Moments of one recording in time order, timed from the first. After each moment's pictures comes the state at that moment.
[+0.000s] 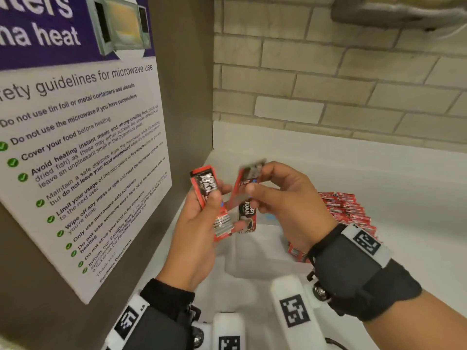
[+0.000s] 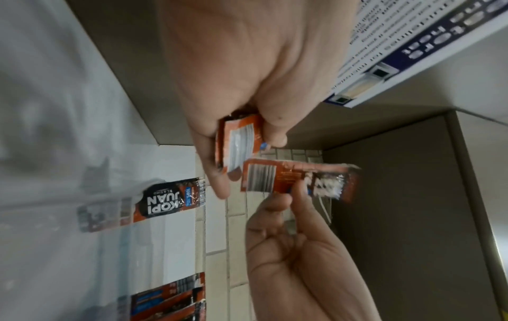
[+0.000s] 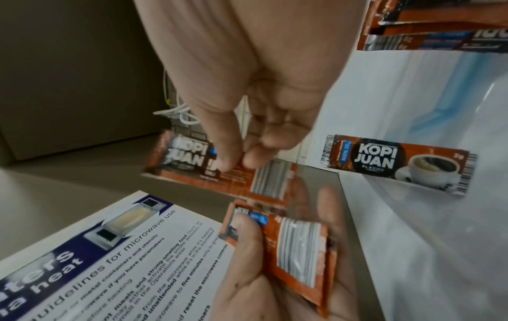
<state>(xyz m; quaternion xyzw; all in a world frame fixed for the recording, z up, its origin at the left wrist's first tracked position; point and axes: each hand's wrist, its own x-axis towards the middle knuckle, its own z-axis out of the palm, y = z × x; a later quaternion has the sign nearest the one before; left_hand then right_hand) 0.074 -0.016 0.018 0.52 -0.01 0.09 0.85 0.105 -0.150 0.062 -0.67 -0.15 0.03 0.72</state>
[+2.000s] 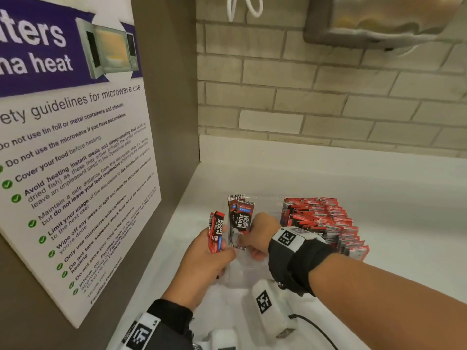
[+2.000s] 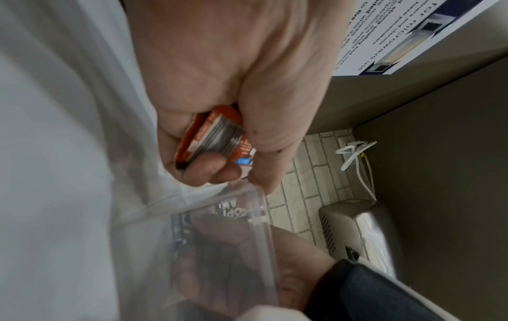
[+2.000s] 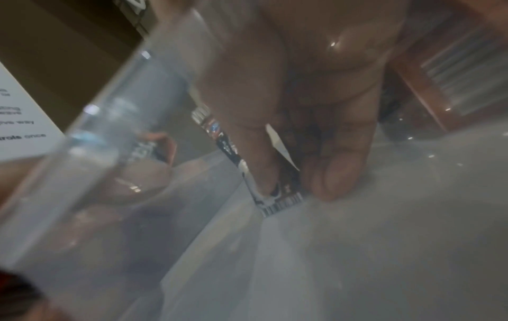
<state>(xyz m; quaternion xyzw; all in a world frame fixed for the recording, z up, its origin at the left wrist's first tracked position) 0.080 -0.017 -0.024 0.71 0.04 -0.04 0.70 0.150 -0.146 -0.001 -0.93 0.01 0.17 0.32</state>
